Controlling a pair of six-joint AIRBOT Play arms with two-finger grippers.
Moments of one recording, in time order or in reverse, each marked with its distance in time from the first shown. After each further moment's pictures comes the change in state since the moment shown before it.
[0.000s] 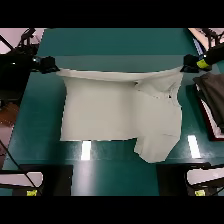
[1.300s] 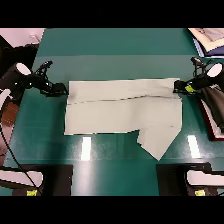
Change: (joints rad) left arm 0.001 -0.055 -0.259 0.089 -0.056 0.032; right arm 0.008 0.174 -0.546 -0.070 -0.259 -0.006
